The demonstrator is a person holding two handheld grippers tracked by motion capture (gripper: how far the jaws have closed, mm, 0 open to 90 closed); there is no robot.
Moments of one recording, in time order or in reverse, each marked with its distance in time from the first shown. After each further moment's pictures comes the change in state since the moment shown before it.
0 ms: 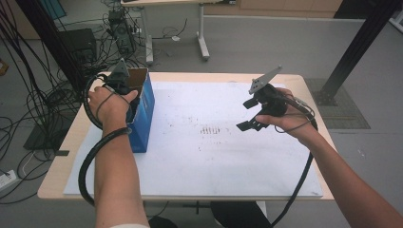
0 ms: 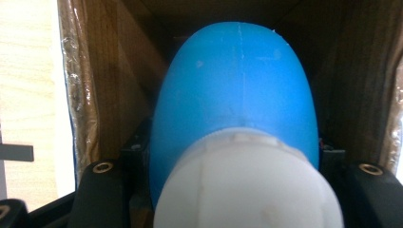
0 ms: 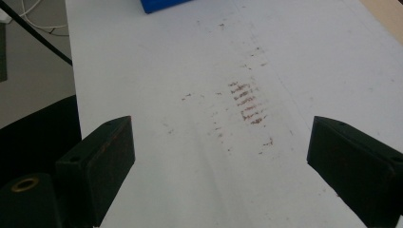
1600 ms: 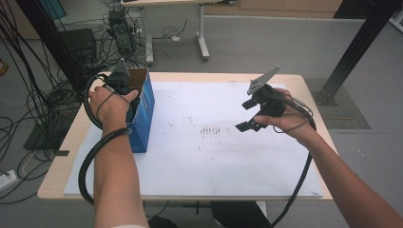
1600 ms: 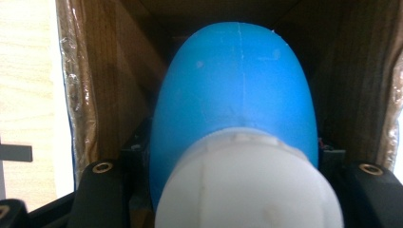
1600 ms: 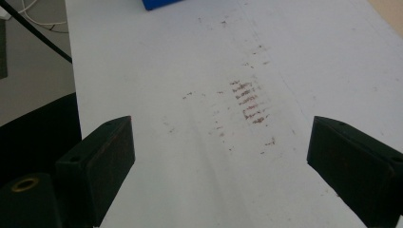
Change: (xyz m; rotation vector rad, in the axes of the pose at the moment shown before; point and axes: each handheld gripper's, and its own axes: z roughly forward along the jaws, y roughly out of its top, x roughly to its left) left arm 0.000 0.000 0.000 -0.004 -0.006 0.001; right arm 0.001 0.002 0.004 0.012 0.004 -0.003
